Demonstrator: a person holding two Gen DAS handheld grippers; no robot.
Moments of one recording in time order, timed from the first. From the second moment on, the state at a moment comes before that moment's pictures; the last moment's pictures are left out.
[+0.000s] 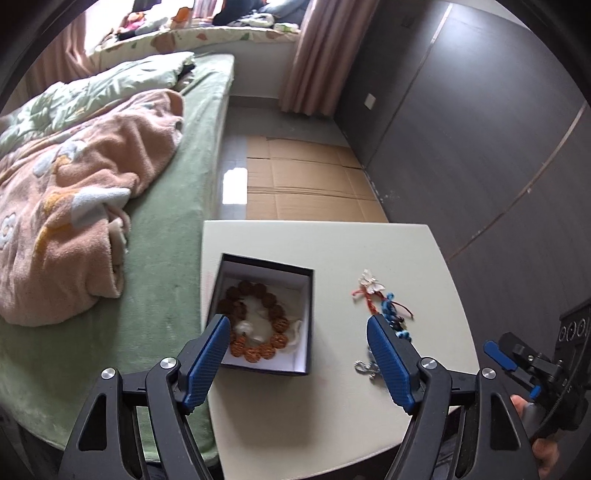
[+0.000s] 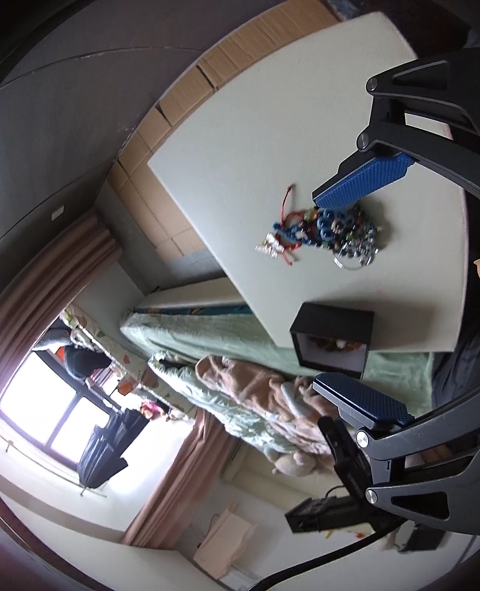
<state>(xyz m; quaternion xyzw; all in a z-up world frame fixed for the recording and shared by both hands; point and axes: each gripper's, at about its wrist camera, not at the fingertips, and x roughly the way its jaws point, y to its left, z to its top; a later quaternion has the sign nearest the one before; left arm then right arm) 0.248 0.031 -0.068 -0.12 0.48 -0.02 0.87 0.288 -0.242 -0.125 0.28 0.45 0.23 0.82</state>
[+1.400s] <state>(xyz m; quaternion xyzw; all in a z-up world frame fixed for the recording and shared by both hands) 0.319 -0.091 -0.194 -0.10 0.58 -0.15 0.79 0.312 -0.299 -0.188 0.29 0.52 0.15 0.78</state>
